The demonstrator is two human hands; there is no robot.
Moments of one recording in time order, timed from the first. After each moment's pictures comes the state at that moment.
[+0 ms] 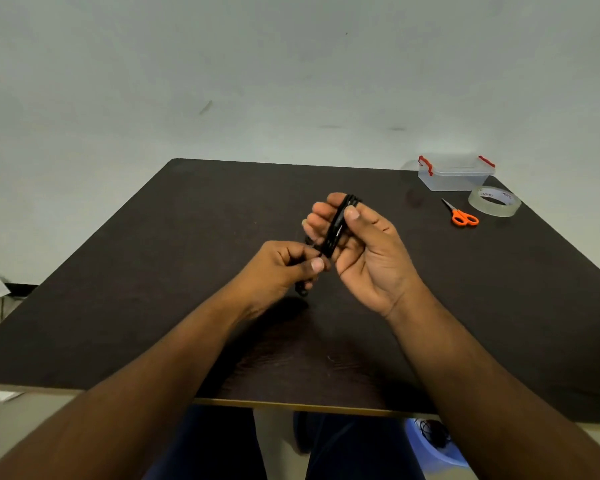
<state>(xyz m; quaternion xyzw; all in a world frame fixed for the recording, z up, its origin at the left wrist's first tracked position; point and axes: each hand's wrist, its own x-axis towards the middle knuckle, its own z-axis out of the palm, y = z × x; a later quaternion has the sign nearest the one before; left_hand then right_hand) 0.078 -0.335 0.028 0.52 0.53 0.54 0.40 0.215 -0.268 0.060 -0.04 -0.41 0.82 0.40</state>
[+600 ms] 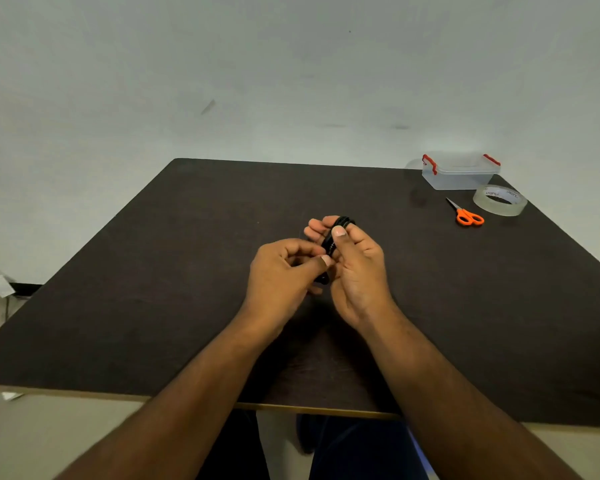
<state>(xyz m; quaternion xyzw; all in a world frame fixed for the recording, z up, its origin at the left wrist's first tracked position) 0.111 -0.348 0.039 0.40 0.60 0.62 0.29 0.191 -0.274 0.029 -0.21 -0.43 0.73 0.49</state>
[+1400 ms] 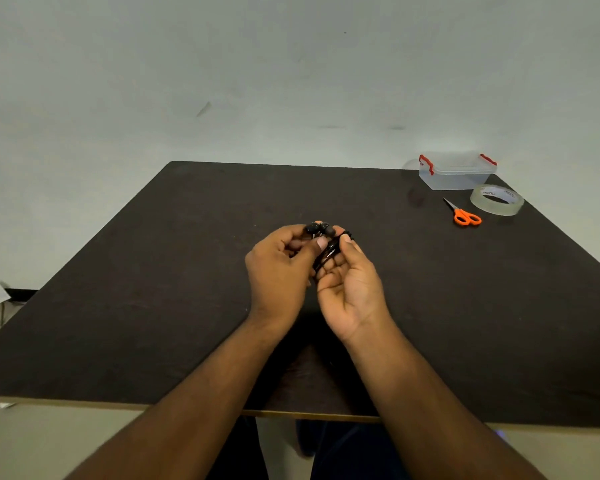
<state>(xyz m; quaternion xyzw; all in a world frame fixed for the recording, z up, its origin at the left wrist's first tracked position) 0.115 -0.327 0.034 0.38 0.61 0.69 0.13 0.187 -0.284 0.031 -0.19 -0.21 0.83 0.47</state>
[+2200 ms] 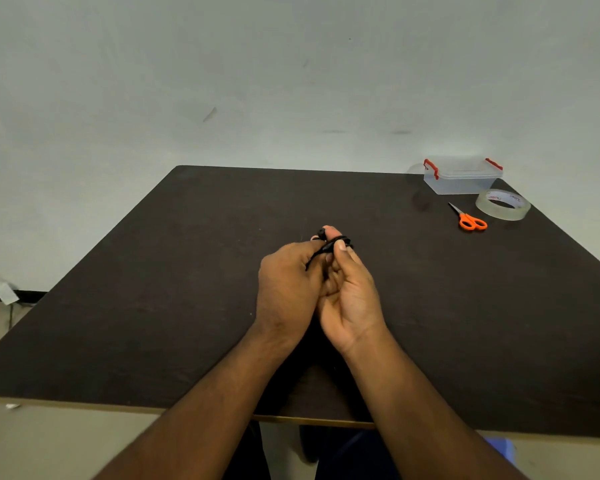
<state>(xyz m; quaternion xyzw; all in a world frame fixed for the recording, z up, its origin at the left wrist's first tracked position) 0.115 -0.331 0.027 0.50 0.64 0.58 0.03 0.185 -0.292 0.025 -0.19 -0.26 0.82 0.47</state>
